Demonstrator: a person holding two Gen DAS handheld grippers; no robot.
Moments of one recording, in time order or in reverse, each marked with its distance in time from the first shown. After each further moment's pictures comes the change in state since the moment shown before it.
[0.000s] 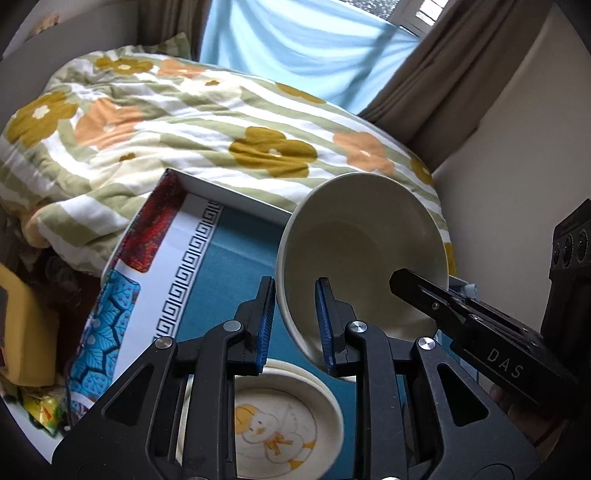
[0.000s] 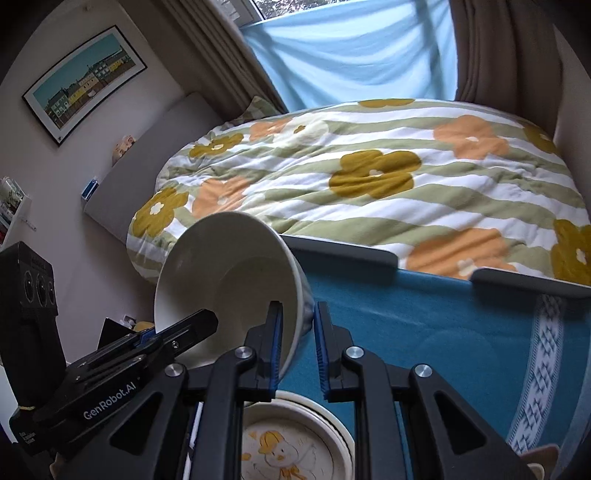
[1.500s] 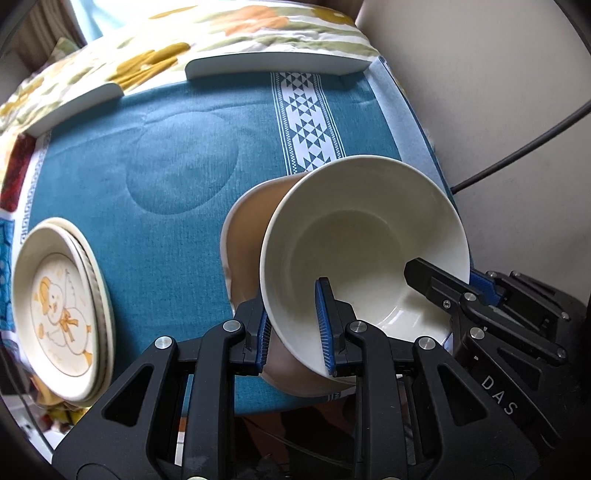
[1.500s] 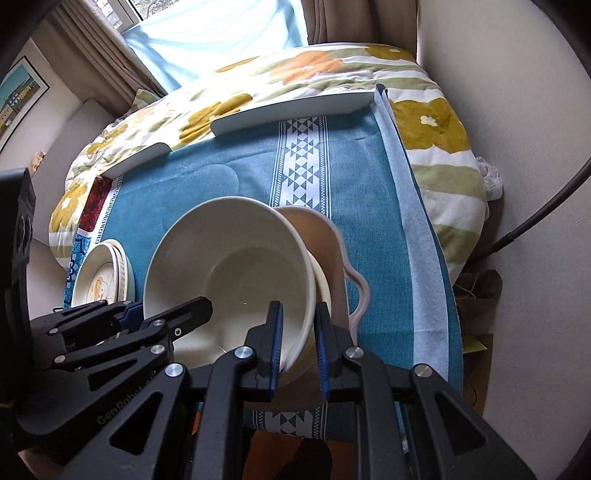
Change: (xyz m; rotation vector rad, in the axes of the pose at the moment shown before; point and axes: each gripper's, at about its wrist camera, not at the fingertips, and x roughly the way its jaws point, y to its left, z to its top) left arm 0.089 -0.245 -0.212 0.386 0.379 0.046; right arm -0.114 -0.200 -0.186 0.217 0.131 -0.279
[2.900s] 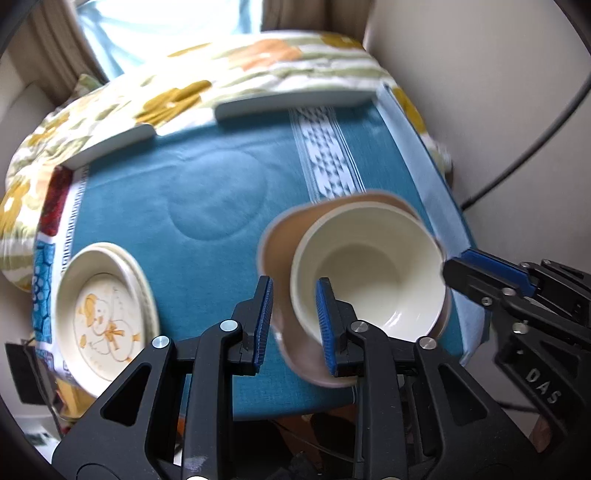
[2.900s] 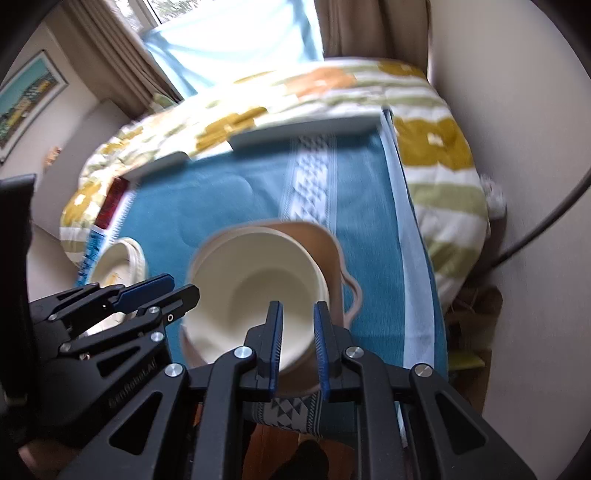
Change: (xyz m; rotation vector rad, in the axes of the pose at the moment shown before) left arm -0.043 0.001 -0.010 0.028 -0.139 0.126; right arm -0.043 0.003 -0.002 -0.071 -0.100 0.045
